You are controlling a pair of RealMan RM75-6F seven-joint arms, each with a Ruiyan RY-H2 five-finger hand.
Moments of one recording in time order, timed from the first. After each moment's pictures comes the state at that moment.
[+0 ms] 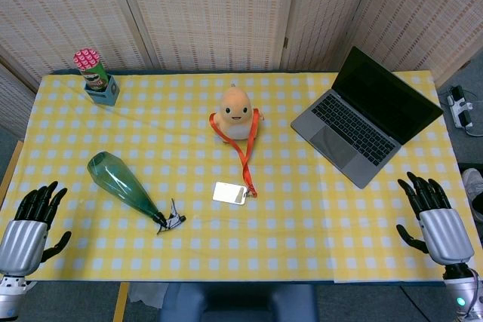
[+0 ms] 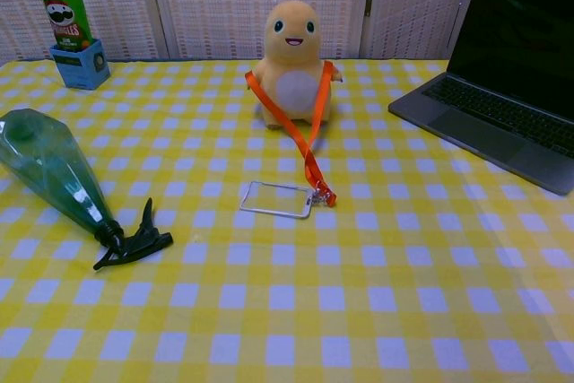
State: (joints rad) left arm -0.09 -1.18 -0.01 -1.54 1.62 1.56 0.11; right arm 0.08 -1.10 0.01 -1.62 -1.58 1.46 -0.01
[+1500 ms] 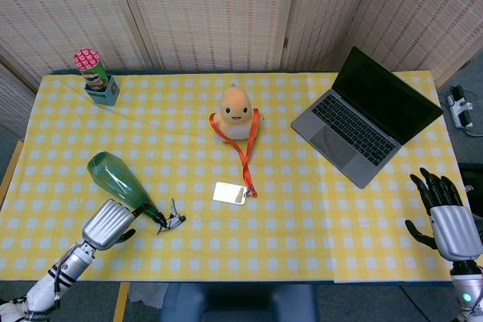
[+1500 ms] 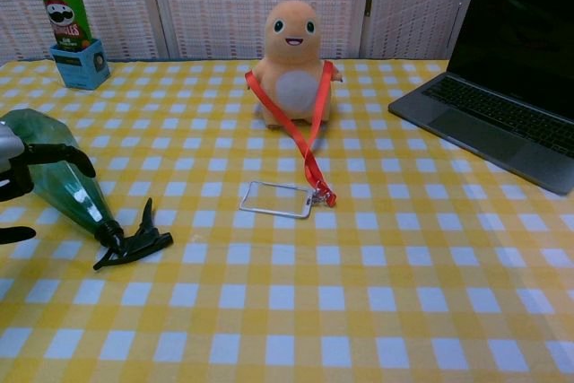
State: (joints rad) left arm -0.41 -1.32 0.01 -1.40 1.79 1.20 0.19; right arm 0.08 -1.09 0.04 -1.61 -1.52 1.46 0.00
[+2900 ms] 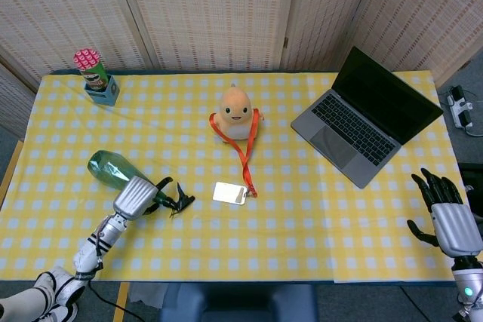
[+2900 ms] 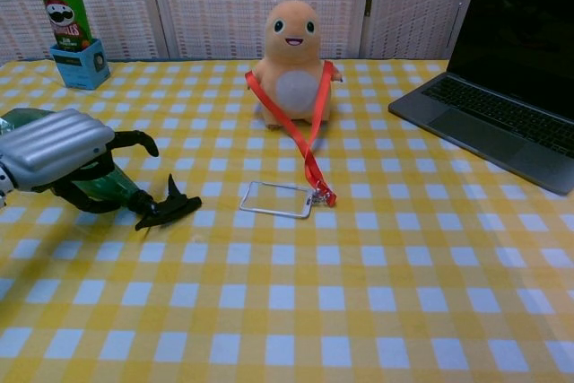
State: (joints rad) left arm -0.56 -1.68 -0.05 -0.93 1.66 1.17 0.05; right arm 0.10 -1.07 0.04 -1.61 -1.47 1.38 0.03
